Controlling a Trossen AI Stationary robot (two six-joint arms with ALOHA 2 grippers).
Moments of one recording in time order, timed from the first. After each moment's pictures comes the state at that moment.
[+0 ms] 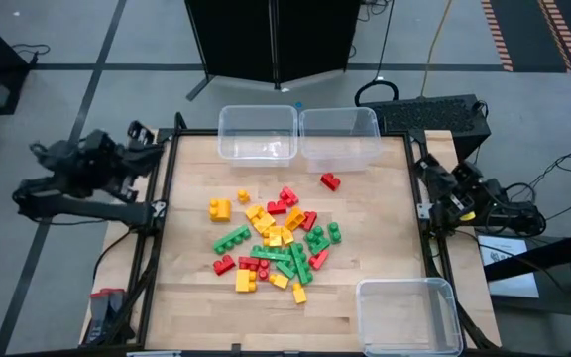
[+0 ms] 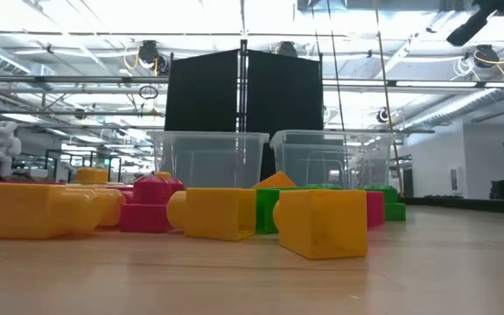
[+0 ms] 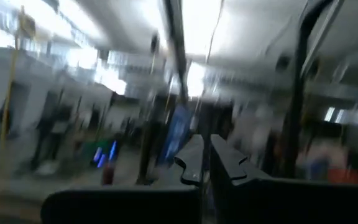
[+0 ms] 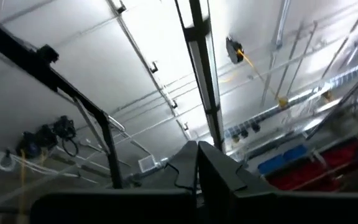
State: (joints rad) left arm 0.00 0.51 0.88 0.05 -0.10 -0.12; right arm 0.00 0.00 0.12 0.75 0.13 0.45
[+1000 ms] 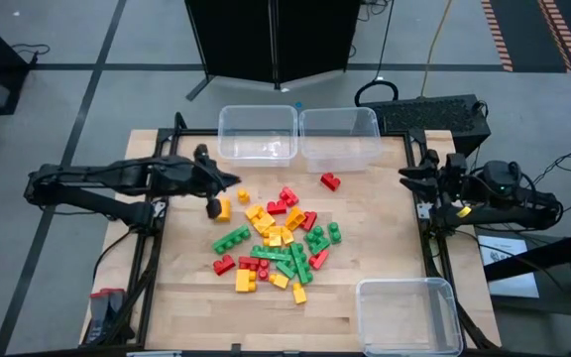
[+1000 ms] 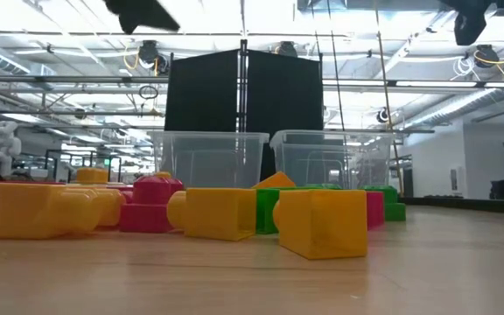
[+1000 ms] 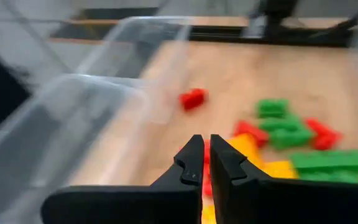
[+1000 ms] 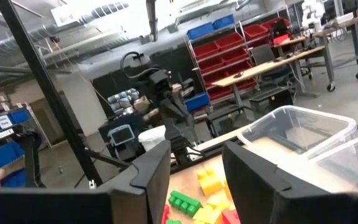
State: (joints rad) left arm 0.00 0.94 0.95 -0.52 -0.33 -0.02; right arm 0.00 0.18 0.58 -0.27 0.16 0.38
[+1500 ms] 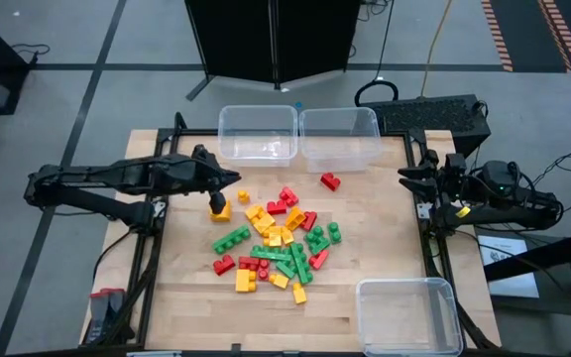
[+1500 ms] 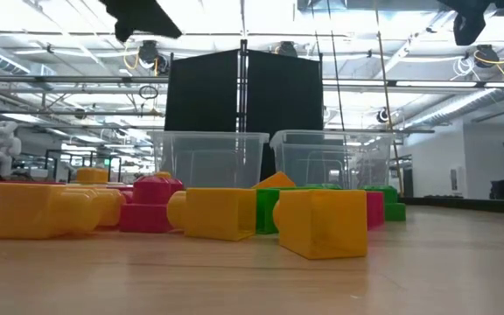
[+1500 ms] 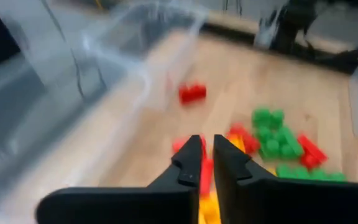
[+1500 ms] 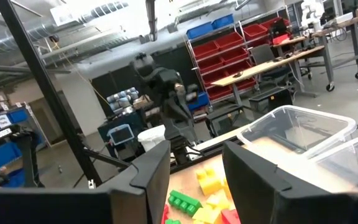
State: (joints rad) left arm 0.04 0.96 0.96 -0.60 -0.27 -0.27; right arm 0.00 0.18 0.58 -0.27 0.16 0.38
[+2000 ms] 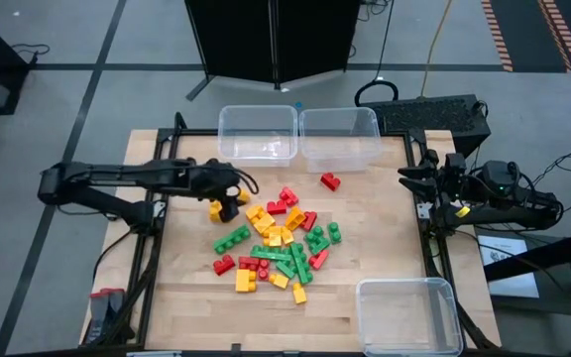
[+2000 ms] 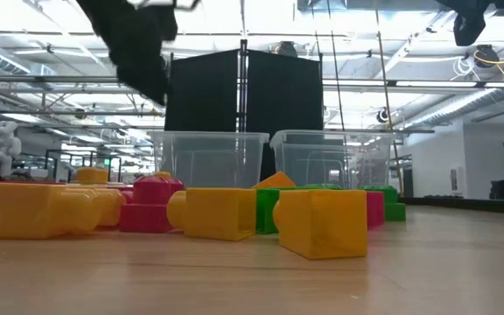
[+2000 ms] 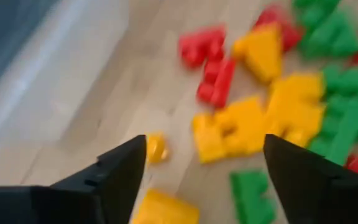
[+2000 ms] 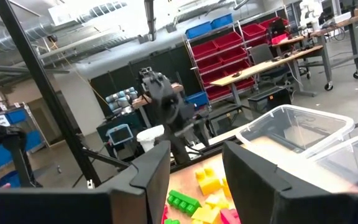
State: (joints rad) left arm 0.10 1.19 0.95 -0.78 -0.16 -0.27; right arm 0.00 0.18 0.58 -0.27 0.16 0.38
